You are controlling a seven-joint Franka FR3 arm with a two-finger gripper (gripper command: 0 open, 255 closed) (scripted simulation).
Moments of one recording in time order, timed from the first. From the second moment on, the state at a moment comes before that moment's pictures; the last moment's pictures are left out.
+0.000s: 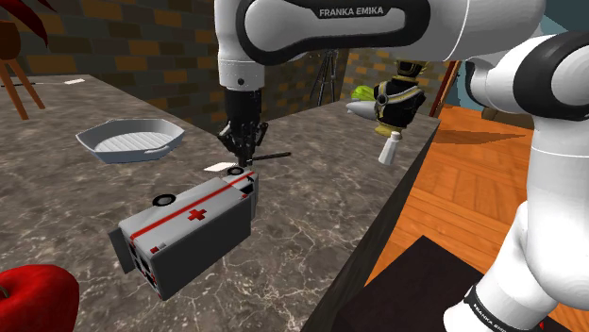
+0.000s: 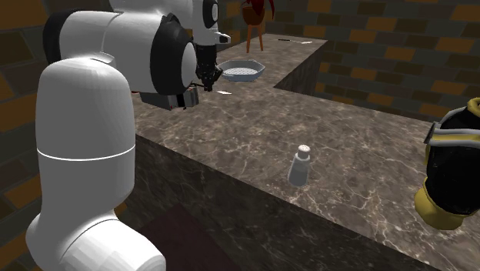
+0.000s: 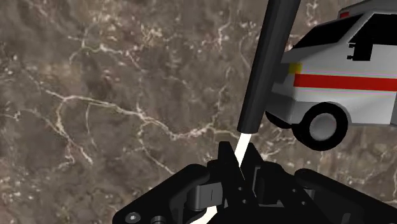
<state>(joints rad) 0.31 0.36 0.38 -1.39 -0.10 1.67 0.44</state>
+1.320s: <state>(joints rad) 0.38 0.46 0.38 -0.96 -0.14 1.34 0.45</state>
